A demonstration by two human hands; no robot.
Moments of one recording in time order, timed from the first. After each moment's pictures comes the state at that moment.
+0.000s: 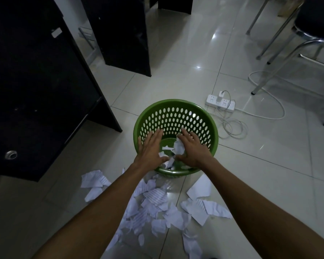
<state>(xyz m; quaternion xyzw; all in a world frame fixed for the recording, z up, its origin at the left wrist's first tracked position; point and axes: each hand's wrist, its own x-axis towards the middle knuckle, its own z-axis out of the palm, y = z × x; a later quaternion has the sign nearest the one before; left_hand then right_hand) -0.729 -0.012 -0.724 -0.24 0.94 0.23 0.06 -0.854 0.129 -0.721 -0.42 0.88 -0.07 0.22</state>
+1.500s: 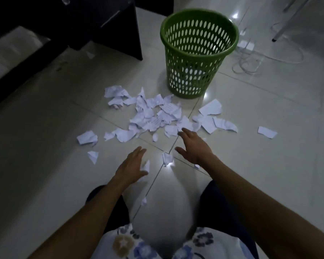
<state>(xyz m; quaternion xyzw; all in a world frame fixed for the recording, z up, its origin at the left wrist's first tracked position) -0.324 0.186 -0.875 -0.31 0.89 0.32 0.14 -0.539 0.328 -0.824 -0.50 0.84 -0.07 0.21</state>
